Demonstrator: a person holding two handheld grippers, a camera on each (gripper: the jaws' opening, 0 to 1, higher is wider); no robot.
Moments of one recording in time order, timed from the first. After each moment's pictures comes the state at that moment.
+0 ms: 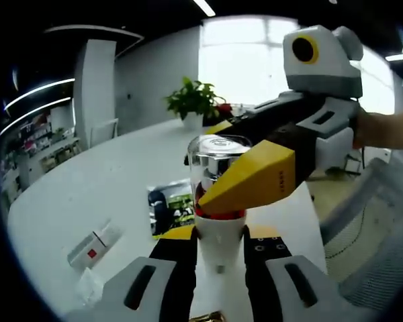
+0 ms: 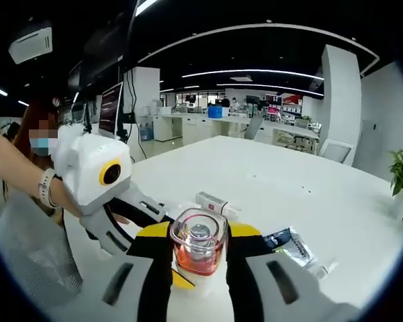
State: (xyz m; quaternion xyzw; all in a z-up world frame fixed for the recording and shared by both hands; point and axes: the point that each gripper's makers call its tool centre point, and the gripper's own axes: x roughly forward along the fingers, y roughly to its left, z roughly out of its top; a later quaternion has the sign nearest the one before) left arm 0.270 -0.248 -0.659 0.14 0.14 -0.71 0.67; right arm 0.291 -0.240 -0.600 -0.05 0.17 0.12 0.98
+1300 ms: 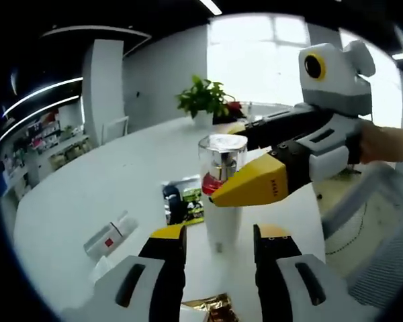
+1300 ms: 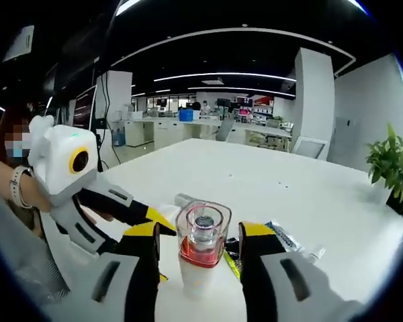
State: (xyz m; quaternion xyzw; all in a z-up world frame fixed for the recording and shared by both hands) left arm 0.279 -0.211 -0.649 0.14 0.15 -0.68 0.70; right arm 0.288 -0.246 -0.604 -0.04 0.17 0.03 0.98
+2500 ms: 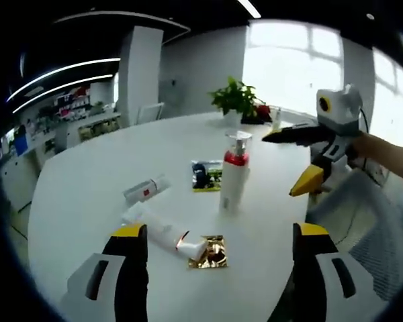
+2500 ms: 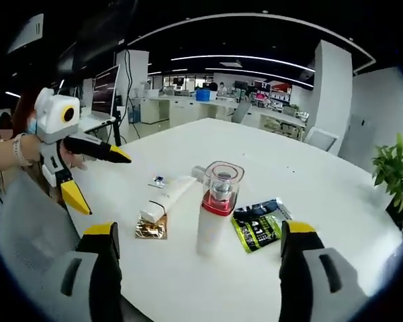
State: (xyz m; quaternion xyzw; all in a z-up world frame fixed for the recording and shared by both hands) left arm 0.276 -0.099 -0.626 0.10 0.20 -0.60 0.76; right arm 0.228 -0.233 -0.611 -0.08 0.23 0.08 0.97
